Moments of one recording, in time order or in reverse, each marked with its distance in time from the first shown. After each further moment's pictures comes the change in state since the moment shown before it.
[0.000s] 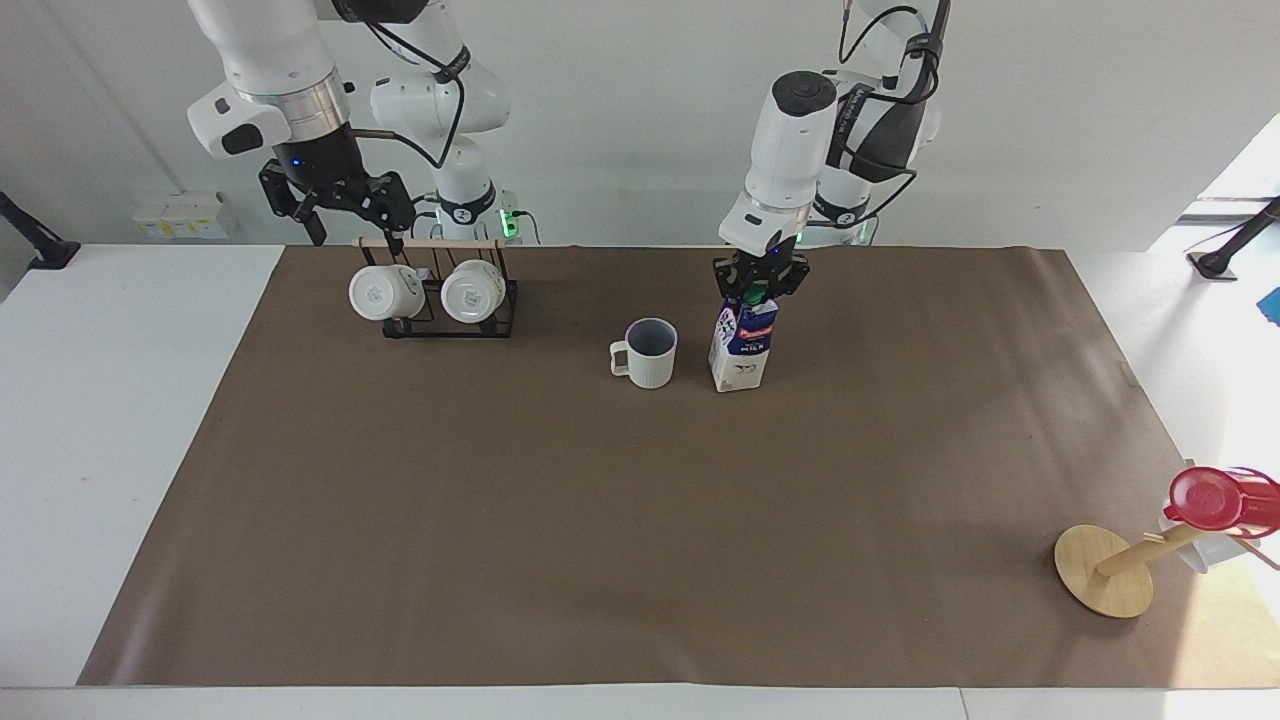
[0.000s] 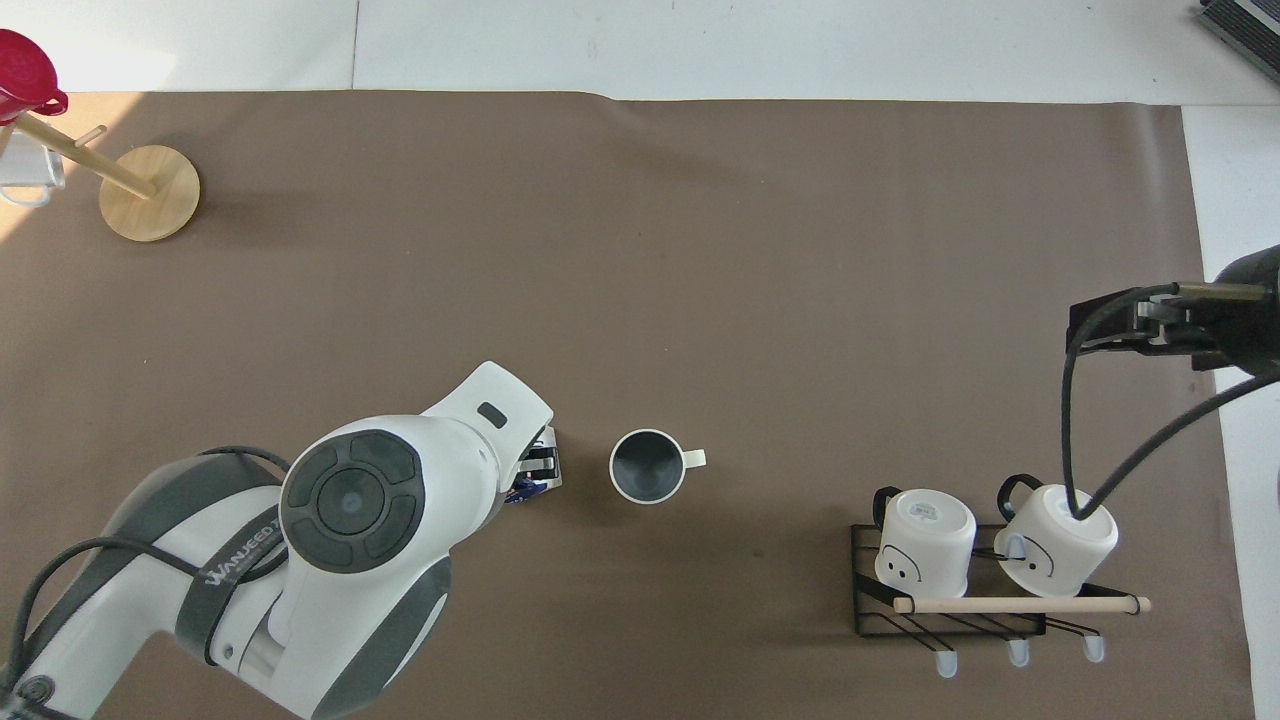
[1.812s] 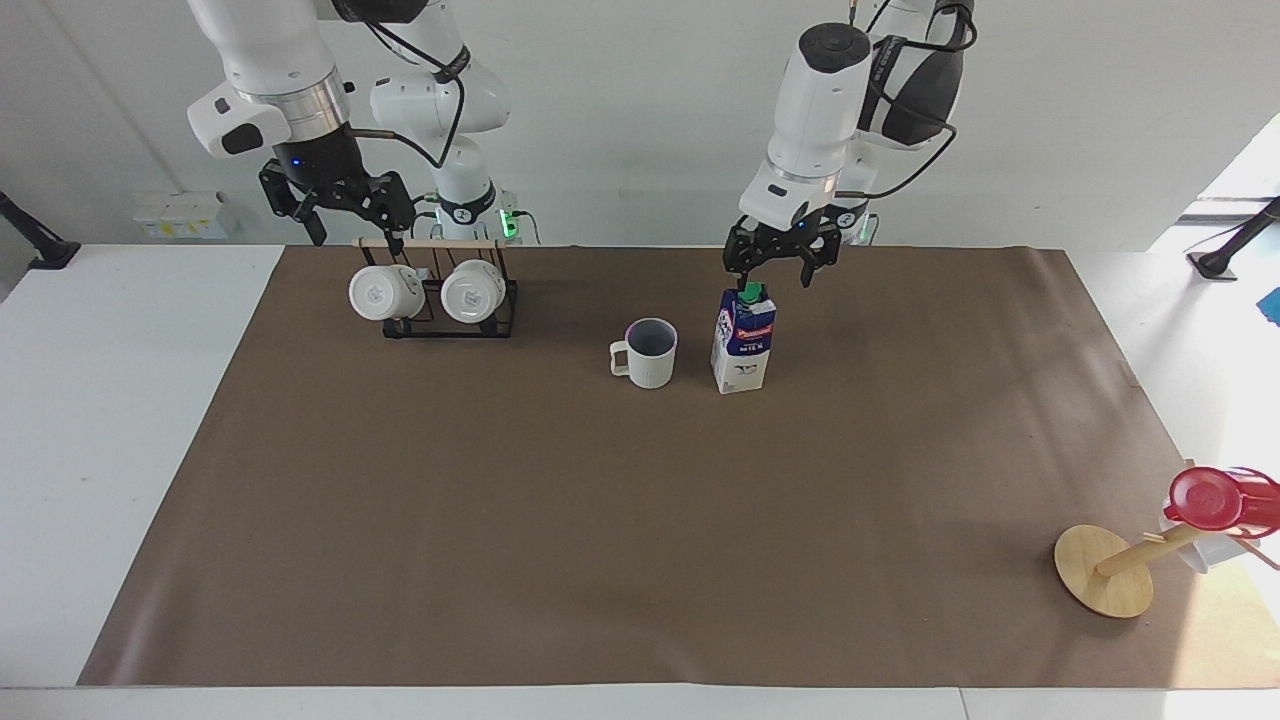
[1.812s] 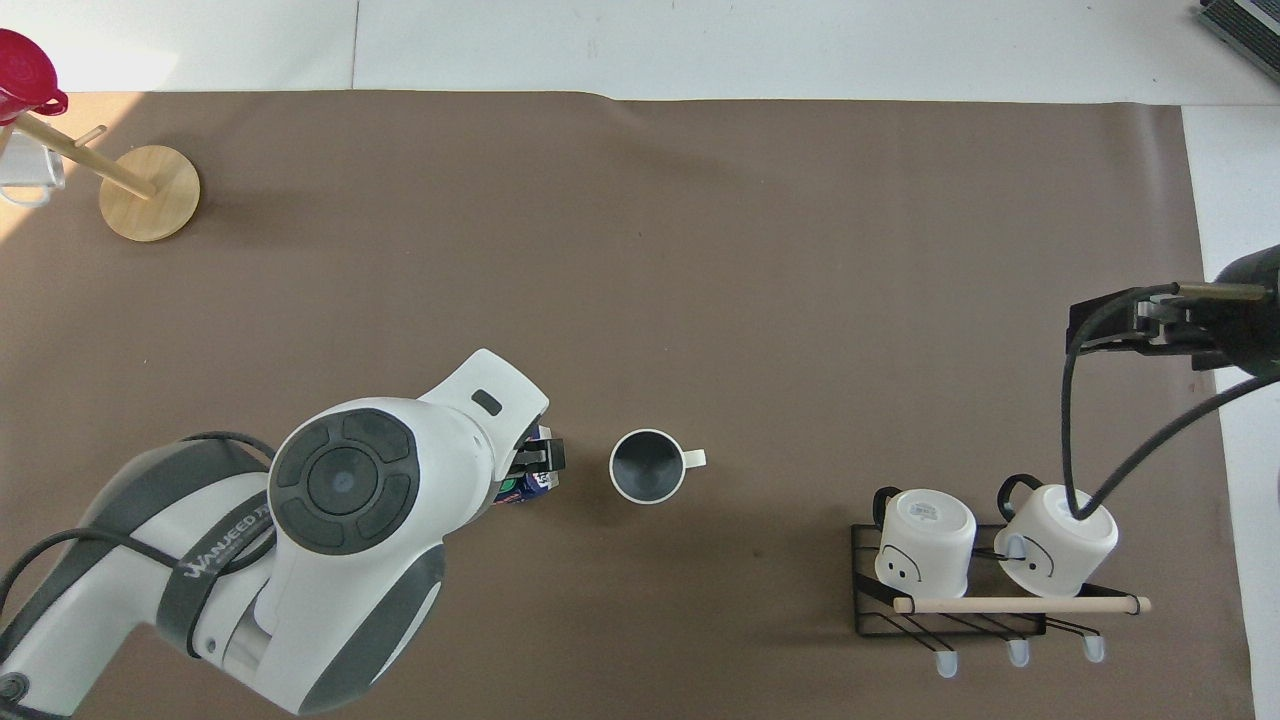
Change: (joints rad) left arm 0.052 0.003 0.031 0.239 0.006 -0.266 0.098; right arm 0.000 0.000 0.000 0.000 0.001 0.000 0.000
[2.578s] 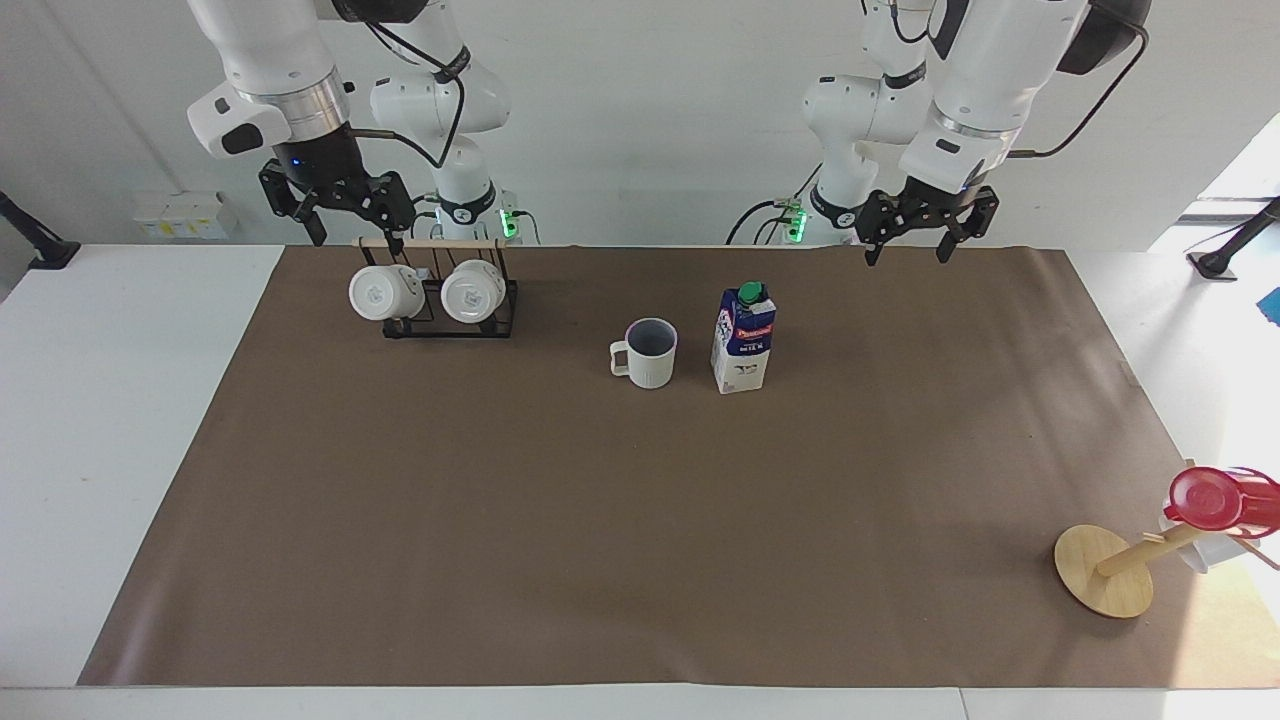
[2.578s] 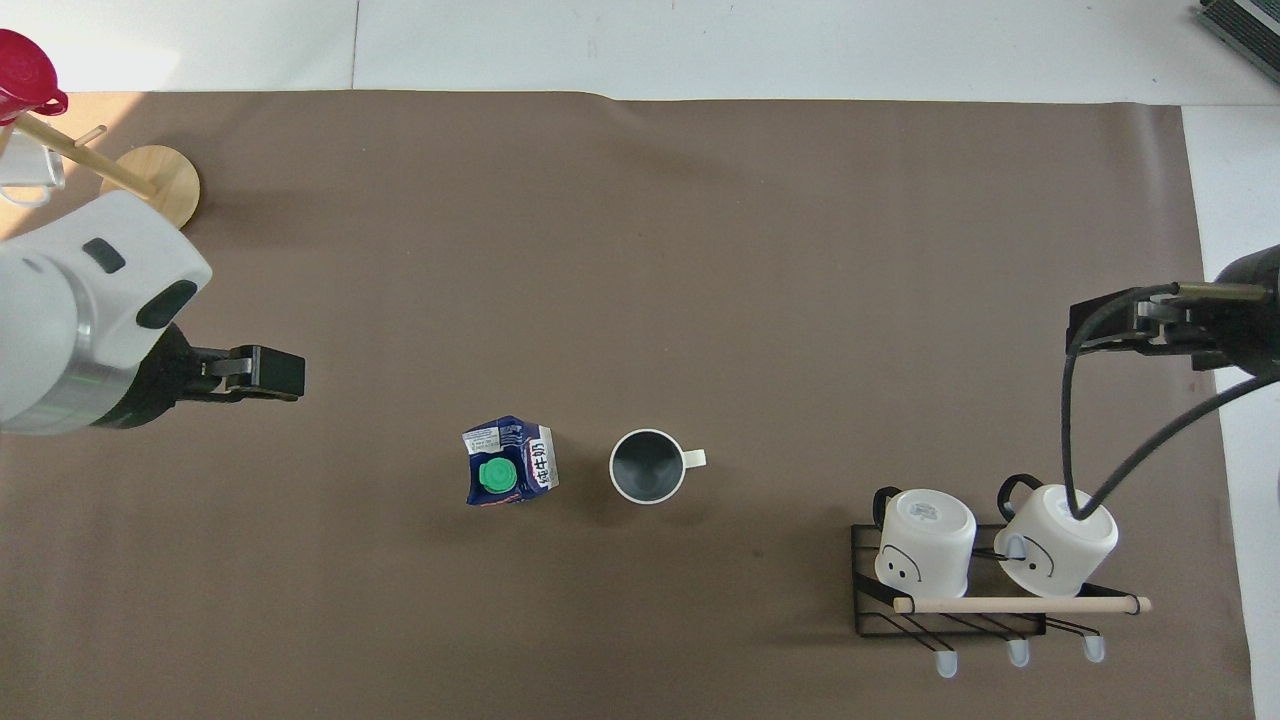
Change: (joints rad) left arm 0.267 -0.005 0.014 0.191 0.000 -0.244 0.310; right arm 0.000 0.000 0.000 0.000 0.000 0.000 0.000
